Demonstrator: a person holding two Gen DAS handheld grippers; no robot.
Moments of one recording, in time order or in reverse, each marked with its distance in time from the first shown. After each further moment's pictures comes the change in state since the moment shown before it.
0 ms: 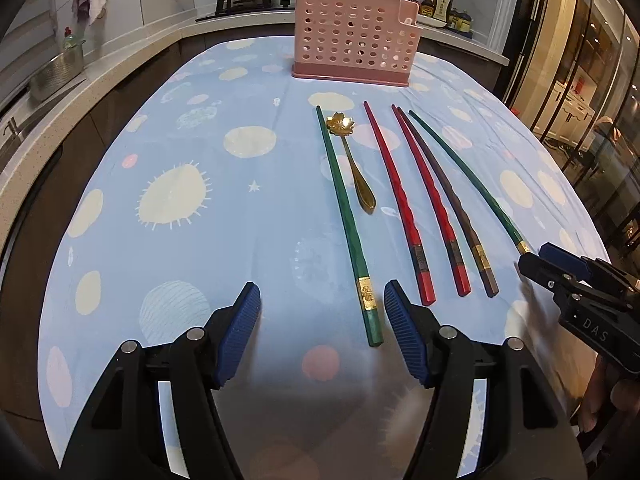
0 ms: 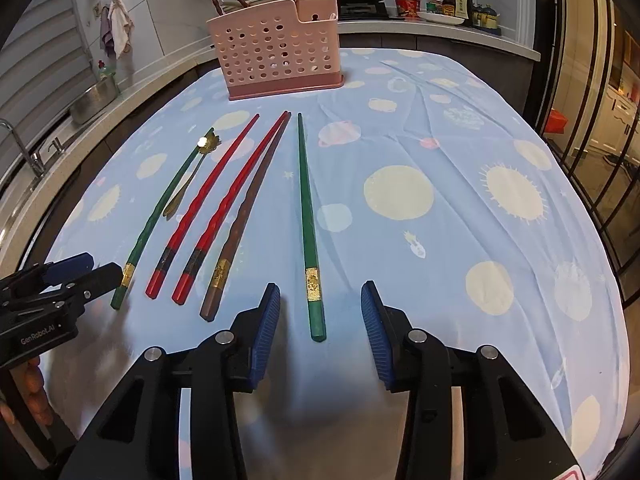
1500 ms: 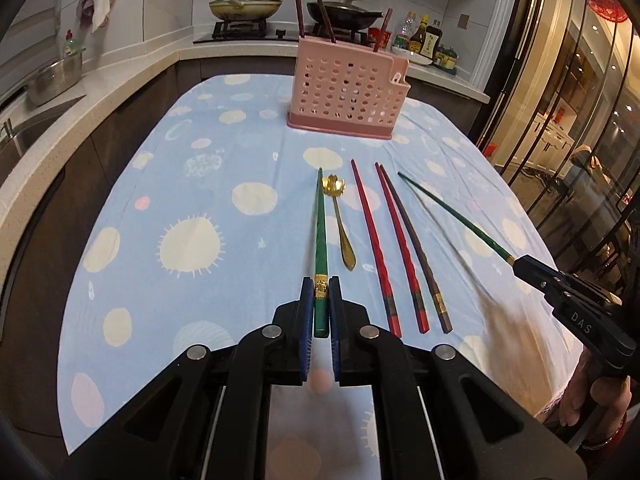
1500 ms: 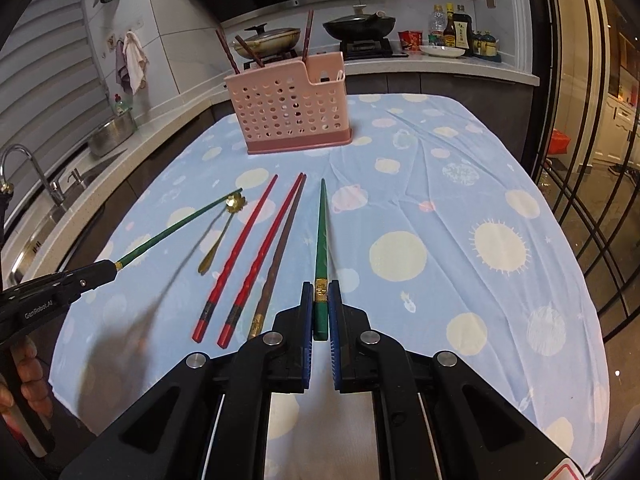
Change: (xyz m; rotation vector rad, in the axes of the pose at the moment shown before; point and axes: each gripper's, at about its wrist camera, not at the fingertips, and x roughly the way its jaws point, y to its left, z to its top) left arm -0.055 0.020 0.033 -0.045 -0.105 -0.099; right arm -0.049 0.000 0.029 0.022 -0.129 0.060
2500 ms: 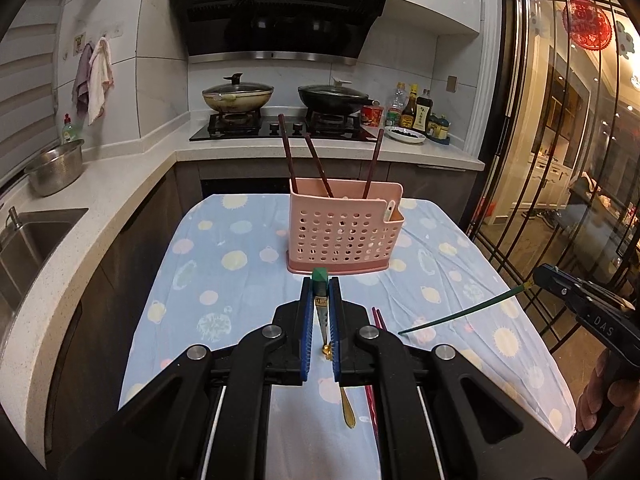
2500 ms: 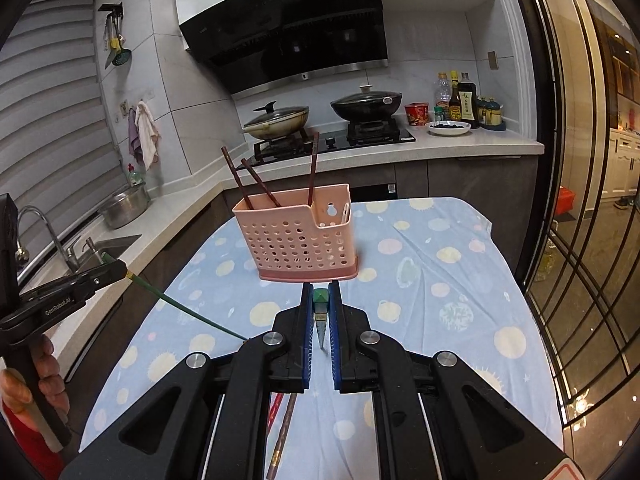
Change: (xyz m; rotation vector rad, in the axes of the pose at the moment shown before) left arm -0.027 -0.012 0.125 0.071 -0.253 0.023; right arm -0.032 -0.009 0.121 0.004 -0.225 0.047
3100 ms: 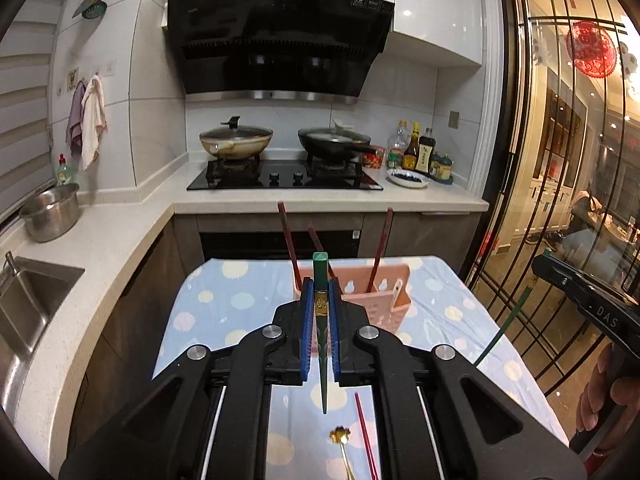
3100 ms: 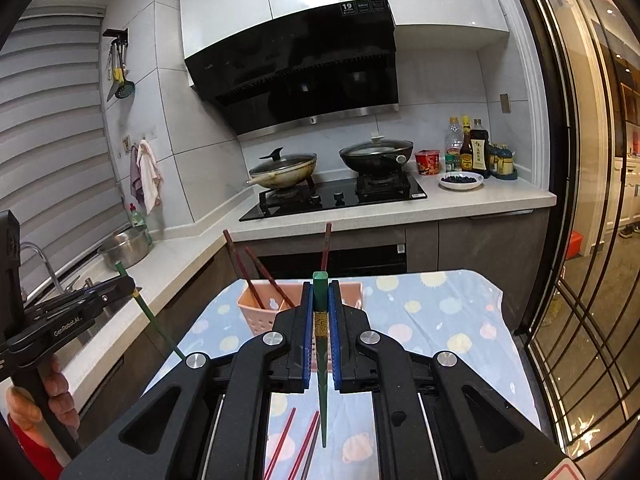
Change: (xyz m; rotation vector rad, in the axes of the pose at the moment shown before) left arm 0.014 0.006 0.089 0.012 -0.123 0.004; right arm 0.023 0.015 0.100 -0.023 -0.136 0.010
